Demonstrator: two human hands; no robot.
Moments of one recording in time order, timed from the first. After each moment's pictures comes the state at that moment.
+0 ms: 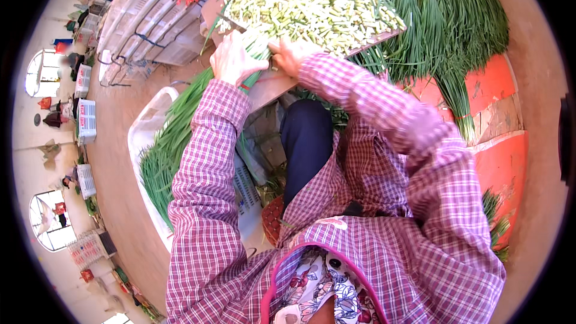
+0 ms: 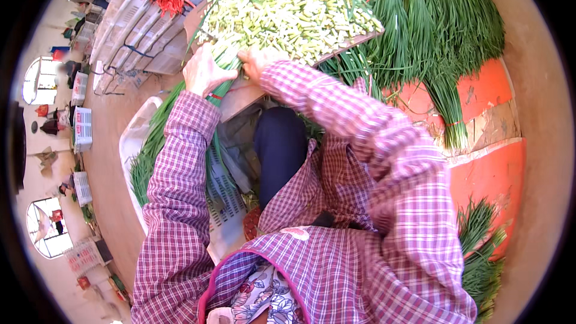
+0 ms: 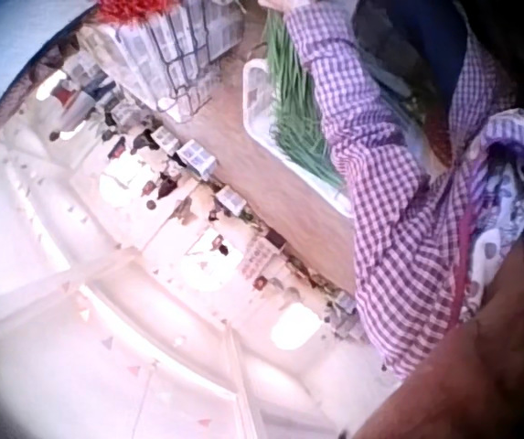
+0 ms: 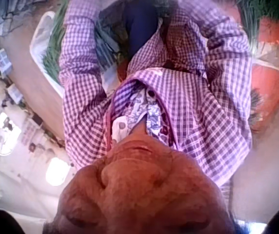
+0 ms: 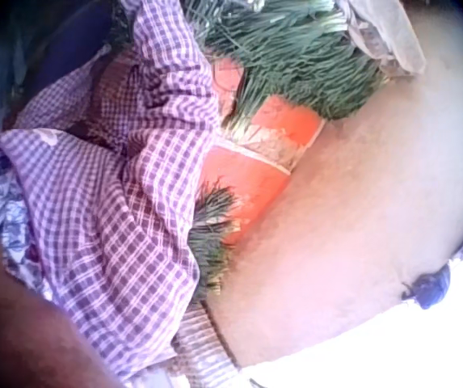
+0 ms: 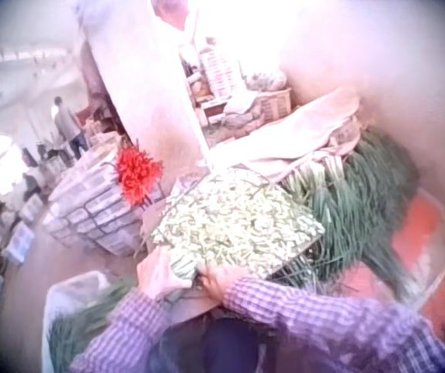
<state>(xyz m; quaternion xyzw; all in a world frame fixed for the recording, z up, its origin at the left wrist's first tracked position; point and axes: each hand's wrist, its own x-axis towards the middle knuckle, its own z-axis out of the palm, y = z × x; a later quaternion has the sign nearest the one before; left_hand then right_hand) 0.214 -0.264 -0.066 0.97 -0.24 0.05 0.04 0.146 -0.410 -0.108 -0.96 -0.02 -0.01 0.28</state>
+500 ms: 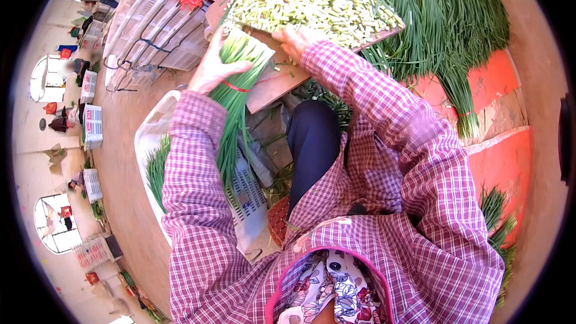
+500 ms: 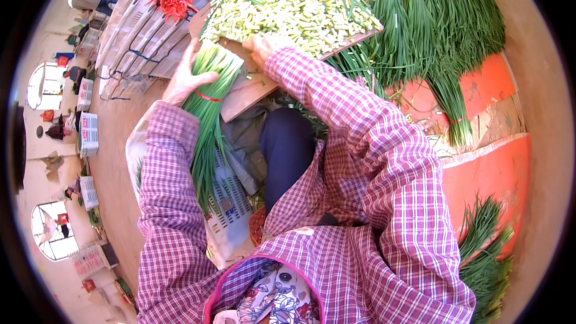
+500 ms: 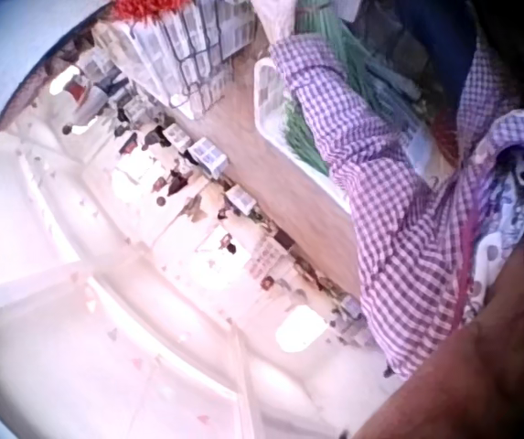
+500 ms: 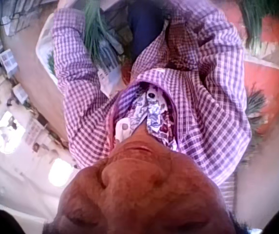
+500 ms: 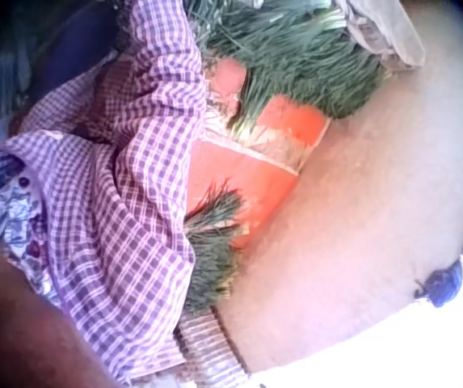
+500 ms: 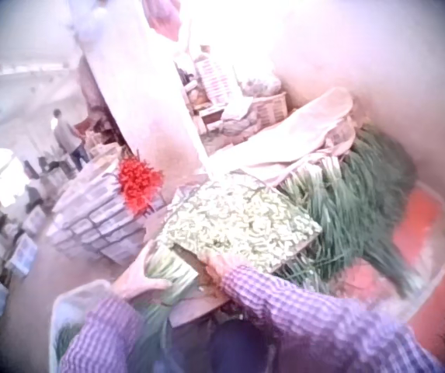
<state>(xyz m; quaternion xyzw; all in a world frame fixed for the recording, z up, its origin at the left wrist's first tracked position) 0.234 -0.210 -0.055 0.85 -0.26 -0.17 0.41 0.165 -0.425 -0.114 -0.97 -0.05 -0.09 0.21</state>
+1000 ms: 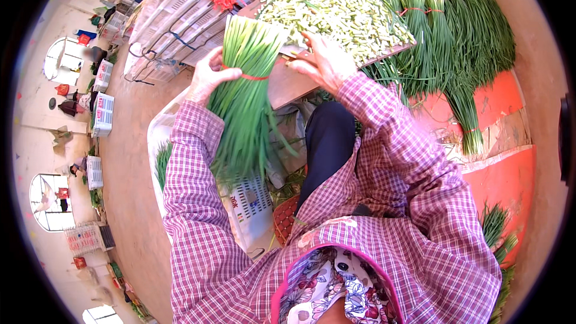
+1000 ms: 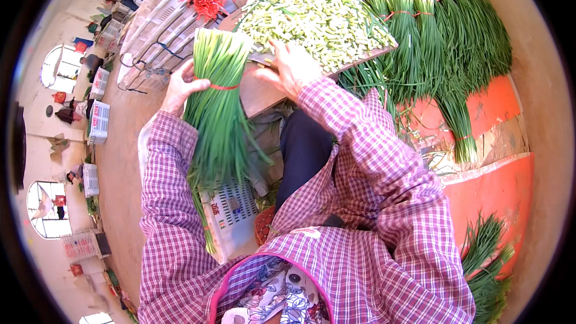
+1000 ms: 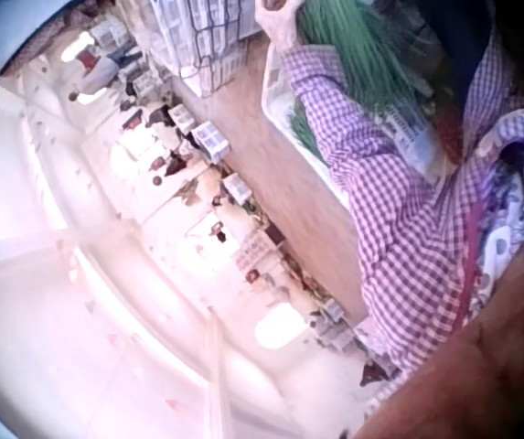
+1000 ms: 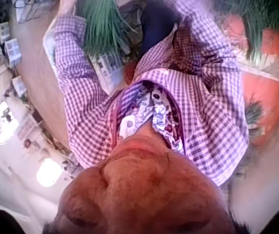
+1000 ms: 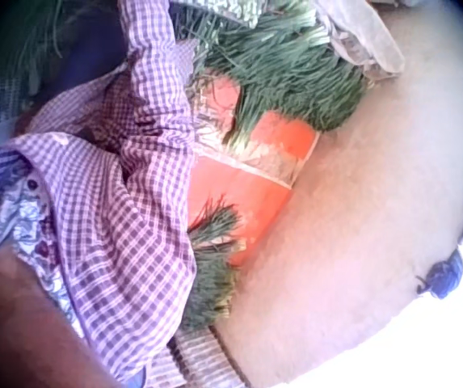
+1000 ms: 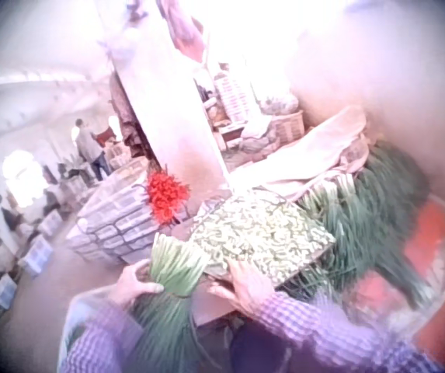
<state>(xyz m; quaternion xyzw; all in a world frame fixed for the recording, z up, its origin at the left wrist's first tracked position) 0.213 -0.148 -0.013 0.80 -0.21 -0.17 0.53 0.108 -0.403 -0.076 -0.91 -0.04 -0.17 0.38</state>
